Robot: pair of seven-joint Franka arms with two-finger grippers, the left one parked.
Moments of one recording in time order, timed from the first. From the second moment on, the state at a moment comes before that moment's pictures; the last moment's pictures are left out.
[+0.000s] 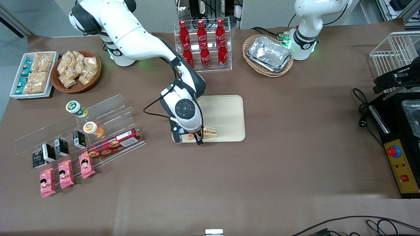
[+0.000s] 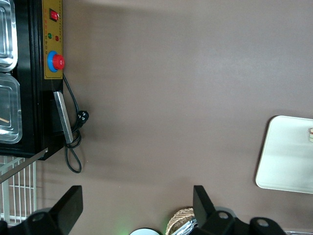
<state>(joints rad) 0.67 0.70 0.00 -1.52 0.08 2.18 1.92</state>
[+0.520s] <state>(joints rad) 0.50 0.56 -0.02 -1.50 0.06 2.00 1.49</state>
